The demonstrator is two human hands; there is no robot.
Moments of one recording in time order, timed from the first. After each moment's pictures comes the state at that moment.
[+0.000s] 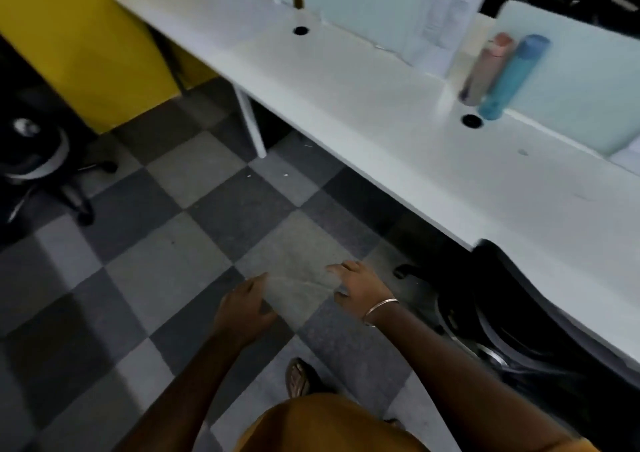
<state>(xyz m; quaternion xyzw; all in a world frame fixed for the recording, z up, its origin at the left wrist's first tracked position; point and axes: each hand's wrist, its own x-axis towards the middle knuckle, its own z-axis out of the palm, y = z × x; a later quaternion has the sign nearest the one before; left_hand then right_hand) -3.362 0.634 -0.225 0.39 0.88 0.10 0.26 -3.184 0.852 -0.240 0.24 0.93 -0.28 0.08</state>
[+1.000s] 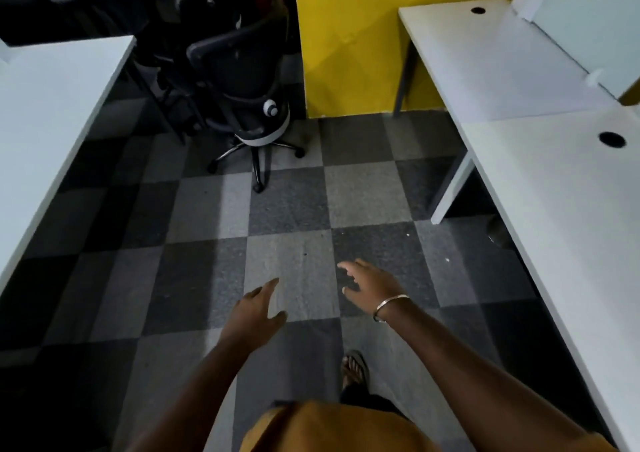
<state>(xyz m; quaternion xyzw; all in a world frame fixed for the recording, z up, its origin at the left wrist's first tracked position) -3.729 0.525 -0.228 0.04 0.95 0.21 0.24 -3.750 0.817 -0.240 -0.04 0.94 -0.28 0.20</state>
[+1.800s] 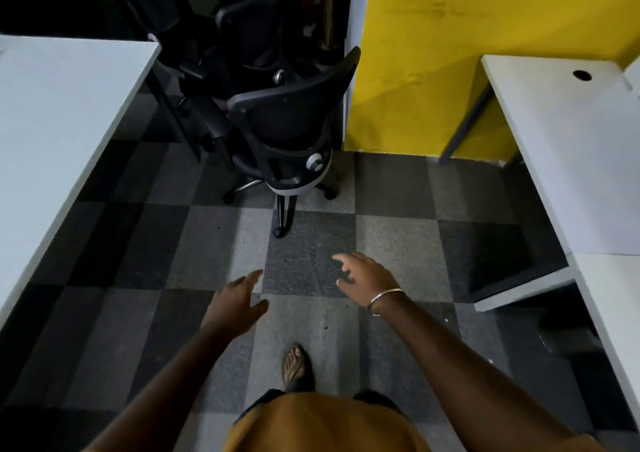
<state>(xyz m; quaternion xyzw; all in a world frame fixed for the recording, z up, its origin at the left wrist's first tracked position) -4.169 0.381 -0.230 -0.02 0.95 0.22 0.23 -4.214 0.686 -0.220 -0.09 0.94 -0.26 0.21</state>
